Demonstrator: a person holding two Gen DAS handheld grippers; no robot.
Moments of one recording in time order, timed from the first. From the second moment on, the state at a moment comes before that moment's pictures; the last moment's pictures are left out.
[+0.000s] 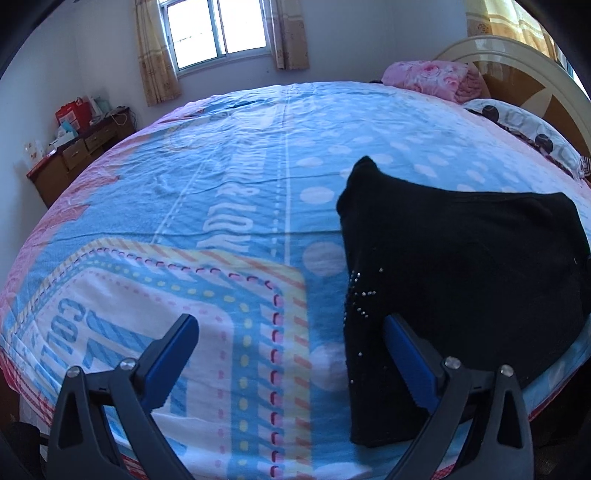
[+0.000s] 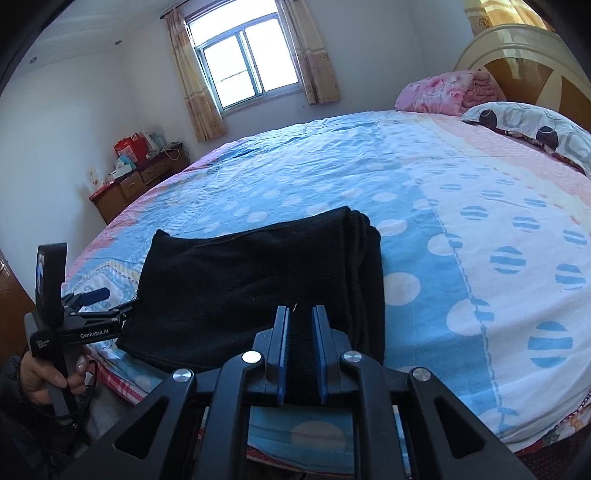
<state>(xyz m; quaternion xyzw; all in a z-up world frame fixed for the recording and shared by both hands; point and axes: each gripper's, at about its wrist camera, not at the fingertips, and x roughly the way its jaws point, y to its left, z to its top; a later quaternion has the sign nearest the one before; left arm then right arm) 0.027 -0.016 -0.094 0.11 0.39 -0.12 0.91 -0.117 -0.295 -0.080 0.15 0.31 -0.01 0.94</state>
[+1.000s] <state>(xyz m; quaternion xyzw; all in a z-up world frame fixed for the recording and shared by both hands) 0.025 -0.019 -0.087 0.07 0.40 -0.16 0.90 -0.109 -0.282 -0.060 -0.06 0.28 -0.25 0.93</state>
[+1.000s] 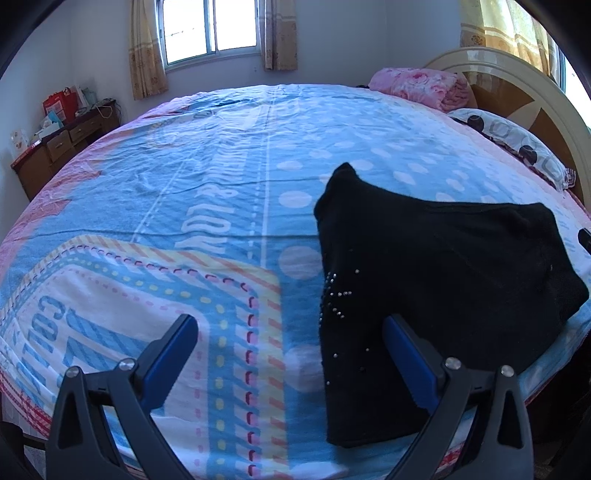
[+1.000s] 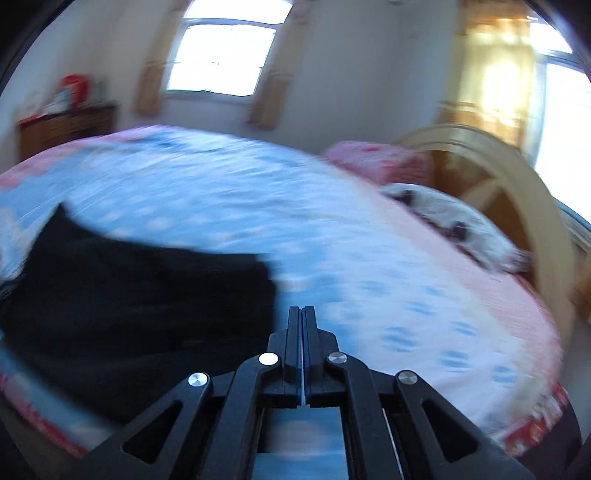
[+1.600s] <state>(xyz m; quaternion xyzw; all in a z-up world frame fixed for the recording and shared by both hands) 0.037 -0.035 -0.093 0.02 0.44 -0.23 0.87 -0.138 -0.369 -0.088 0.34 0.26 -0.01 0.90</state>
